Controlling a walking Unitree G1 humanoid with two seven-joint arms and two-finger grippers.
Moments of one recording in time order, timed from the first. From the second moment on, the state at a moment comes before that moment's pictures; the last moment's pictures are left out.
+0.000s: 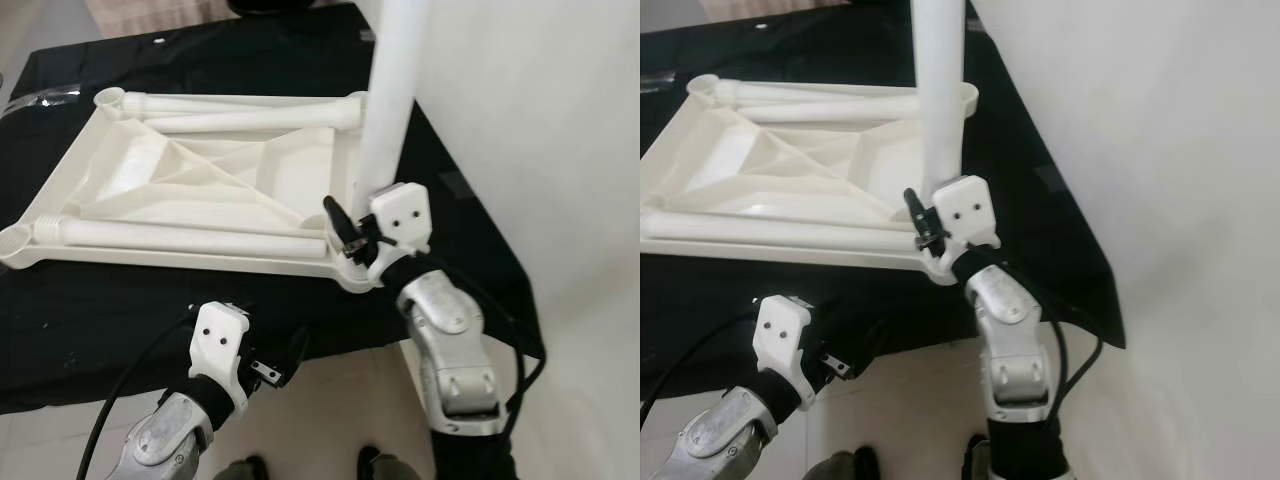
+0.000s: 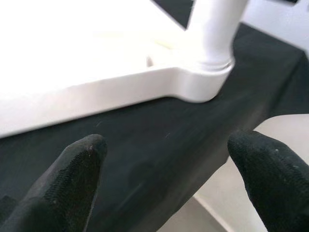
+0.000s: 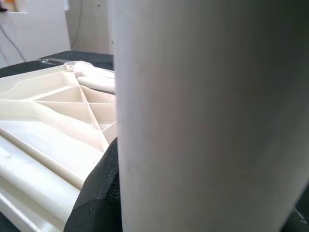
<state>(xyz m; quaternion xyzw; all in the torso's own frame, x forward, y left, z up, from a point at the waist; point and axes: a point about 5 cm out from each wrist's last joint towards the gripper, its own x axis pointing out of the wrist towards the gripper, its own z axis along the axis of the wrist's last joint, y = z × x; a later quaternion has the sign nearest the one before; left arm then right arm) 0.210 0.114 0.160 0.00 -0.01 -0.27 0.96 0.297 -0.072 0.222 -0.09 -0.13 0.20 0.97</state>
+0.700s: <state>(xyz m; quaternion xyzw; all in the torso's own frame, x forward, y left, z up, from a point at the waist) 0.208 0.115 0.158 -0.01 0.00 -0.26 0.96 0.343 -0.109 0.257 -0.14 -0.09 0.55 0.82</state>
